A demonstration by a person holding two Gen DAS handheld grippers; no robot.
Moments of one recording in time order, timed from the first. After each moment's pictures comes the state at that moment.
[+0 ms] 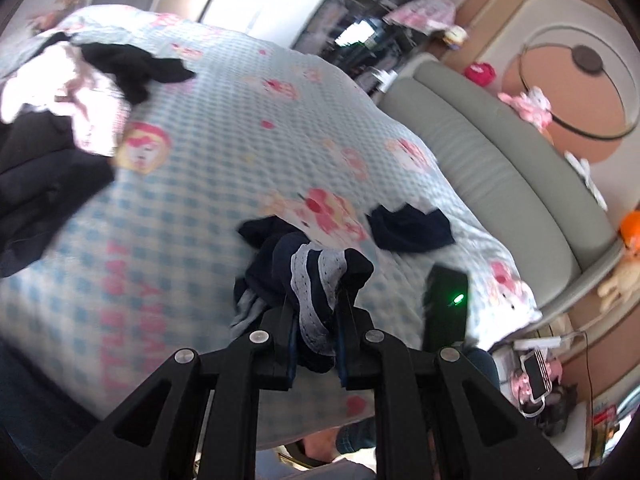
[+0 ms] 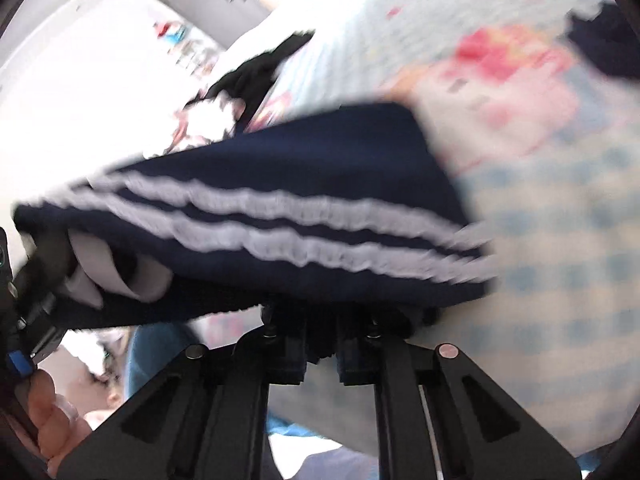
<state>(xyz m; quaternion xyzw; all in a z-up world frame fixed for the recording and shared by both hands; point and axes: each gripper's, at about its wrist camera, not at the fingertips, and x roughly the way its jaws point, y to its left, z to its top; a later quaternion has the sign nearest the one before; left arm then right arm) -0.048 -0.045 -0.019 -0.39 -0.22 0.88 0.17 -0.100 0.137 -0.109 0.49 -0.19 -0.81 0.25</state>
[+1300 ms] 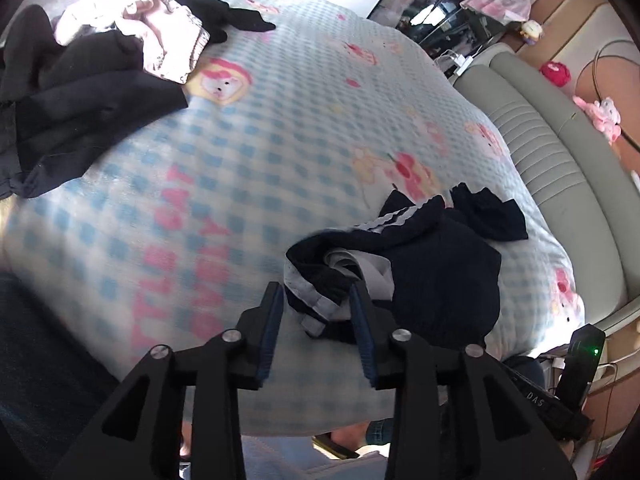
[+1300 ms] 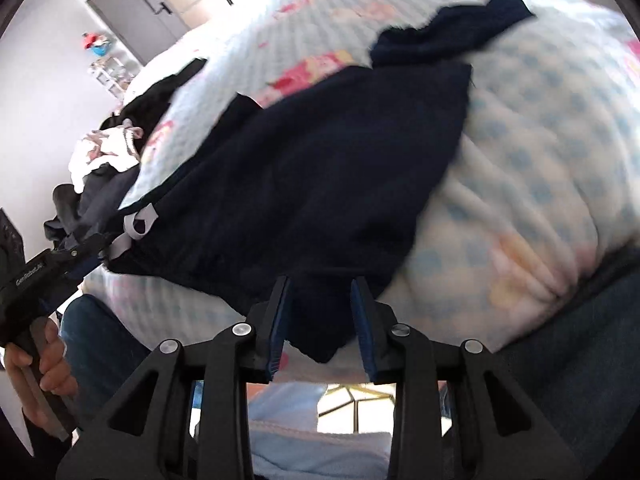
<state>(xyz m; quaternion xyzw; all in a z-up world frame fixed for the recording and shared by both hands) -0.047 -0.067 -0.080 -0.46 -0.24 0.85 0.05 -0.029 0.270 -0.089 0.53 -0.15 -0.83 0.11</state>
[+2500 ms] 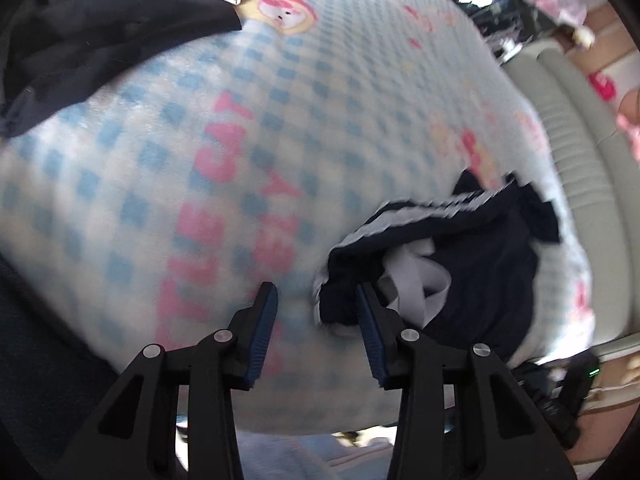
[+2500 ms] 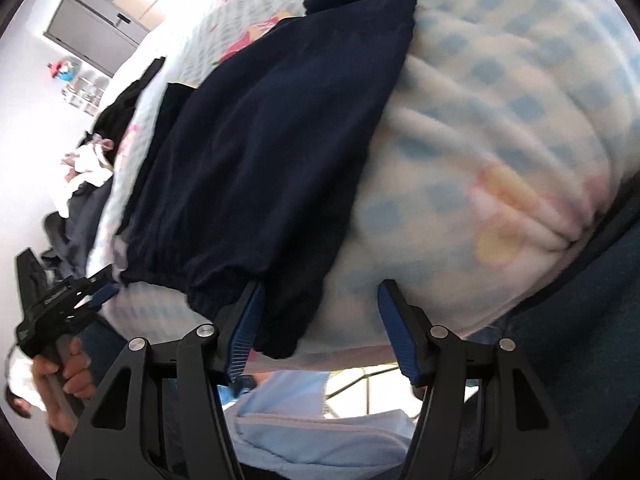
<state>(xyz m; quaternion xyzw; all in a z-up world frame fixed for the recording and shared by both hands) -0.070 -0.099 -0.133 -0.54 -0.29 0.79 0.03 -0.027 0.286 -0.124 0.57 -0.22 -0.78 0.09</state>
